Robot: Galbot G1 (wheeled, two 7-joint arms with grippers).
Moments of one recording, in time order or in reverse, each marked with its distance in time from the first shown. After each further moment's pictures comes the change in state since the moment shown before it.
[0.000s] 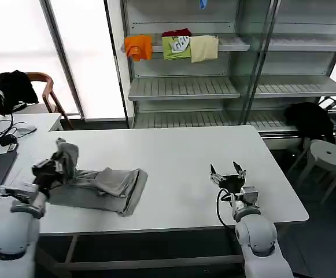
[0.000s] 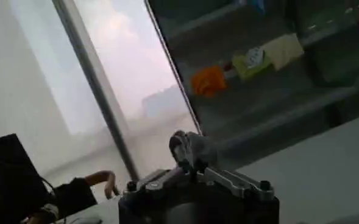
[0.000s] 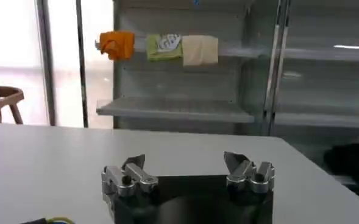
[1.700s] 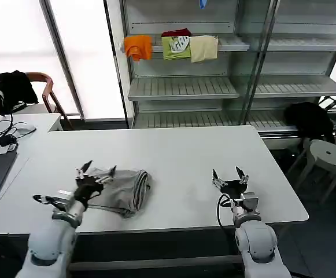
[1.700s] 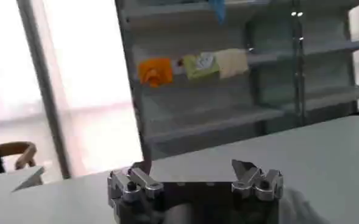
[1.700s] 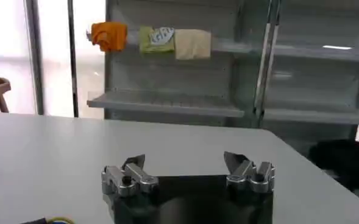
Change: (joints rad) left arm 0.026 -0.041 0.105 0.029 -0.180 0.023 -0.027; right arm -0.029 0.008 -0.010 0.015 -0.032 0.000 0.024
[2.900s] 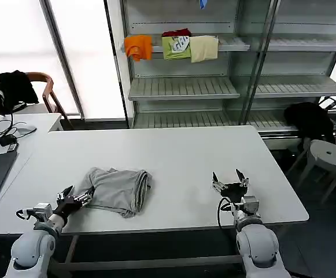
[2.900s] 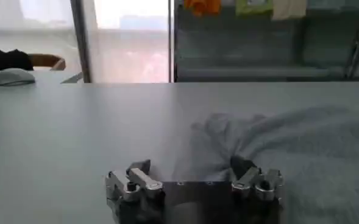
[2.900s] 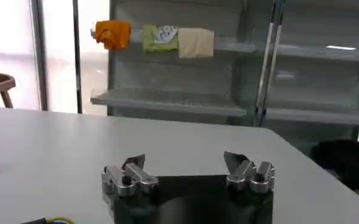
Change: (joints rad) left arm 0.031 0.058 -0.075 0.229 -0.180 0.021 0.030; right arm -0.032 -0.002 0.011 0.025 -0.006 0.003 -0.009
